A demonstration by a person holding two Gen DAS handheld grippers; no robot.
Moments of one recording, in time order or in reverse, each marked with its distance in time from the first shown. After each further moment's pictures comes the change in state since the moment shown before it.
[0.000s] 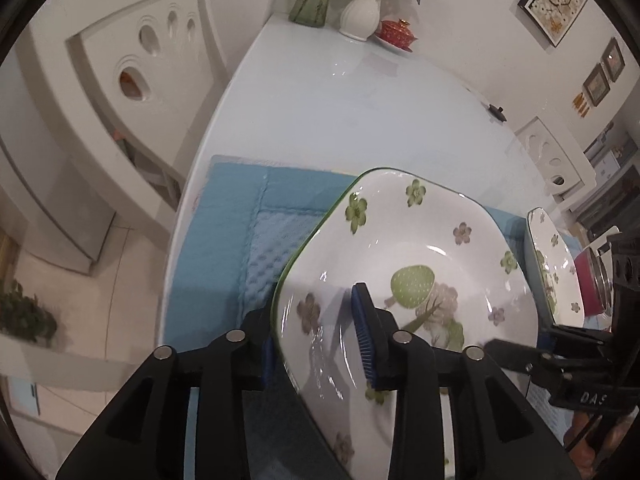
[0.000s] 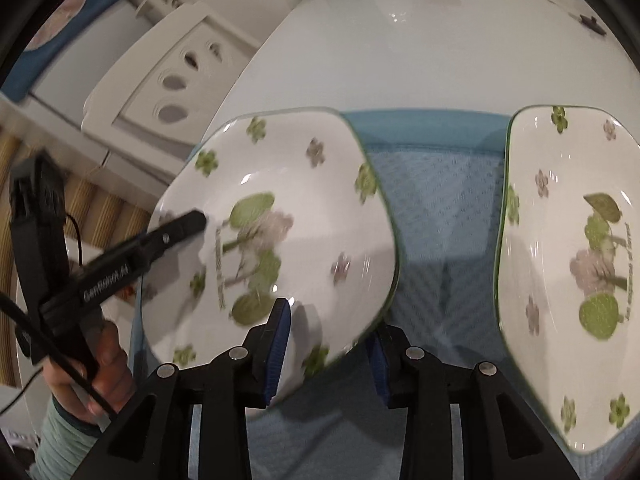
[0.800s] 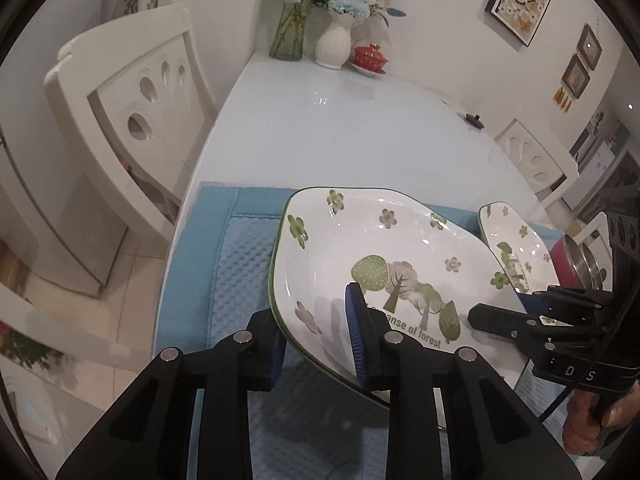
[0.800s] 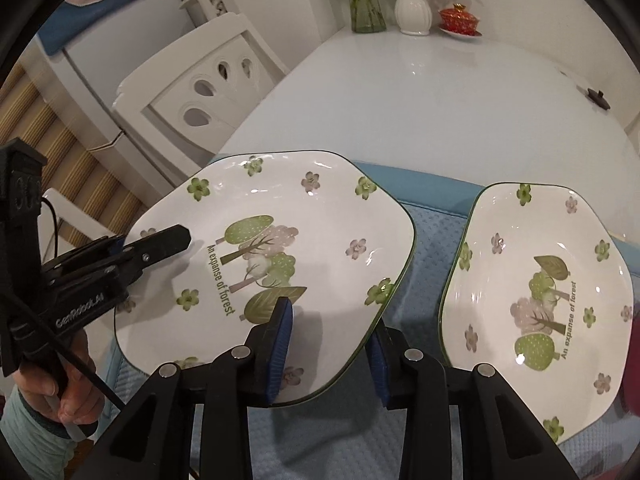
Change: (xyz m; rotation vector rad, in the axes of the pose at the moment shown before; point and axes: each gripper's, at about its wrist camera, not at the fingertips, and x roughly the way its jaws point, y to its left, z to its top) left arm -0.056 -0.037 -0.023 0.060 -0.105 0.021; right arm -0.041 0.022 -0.010 -0.191 -0.097 -0.077
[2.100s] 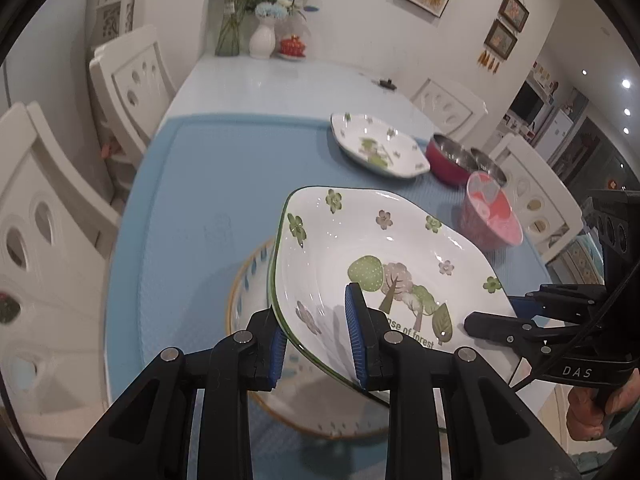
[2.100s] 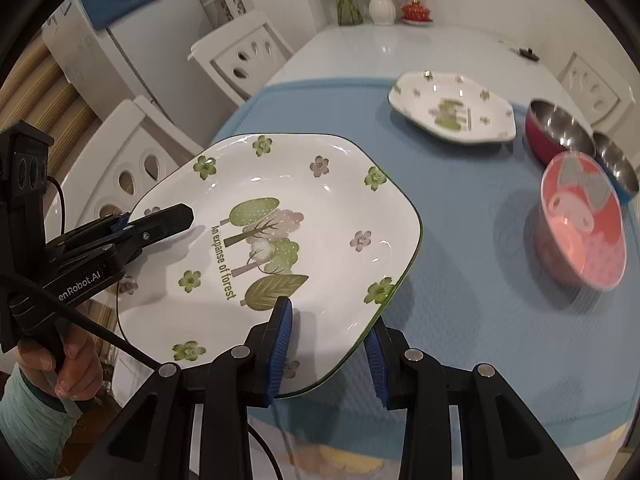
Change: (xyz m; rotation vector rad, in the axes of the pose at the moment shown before) left arm -0.151 -0.089 -0.172 0.097 0.028 -0.115; right arm -0.158 0.044 -0.233 0.072 0.033 -0.039
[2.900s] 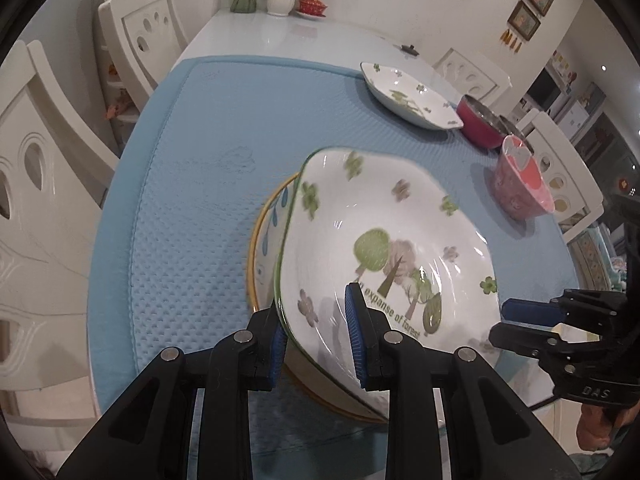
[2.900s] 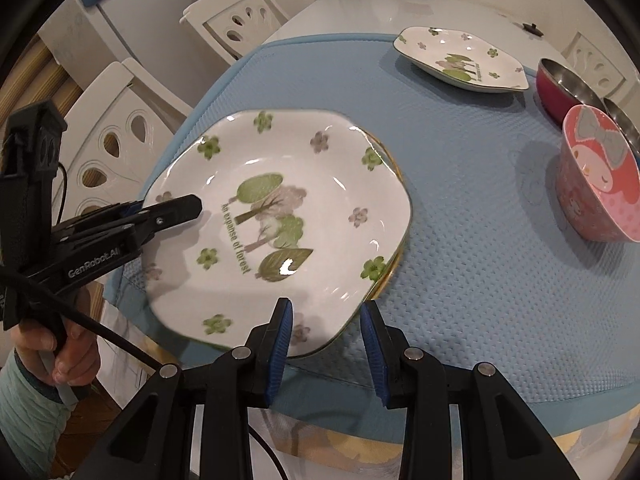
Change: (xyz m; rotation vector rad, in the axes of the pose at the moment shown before) left arm 0.037 0.025 -0.029 -0.040 0.115 0.029; right arm 0.031 0.014 -0.019 -0.013 0.065 -0.003
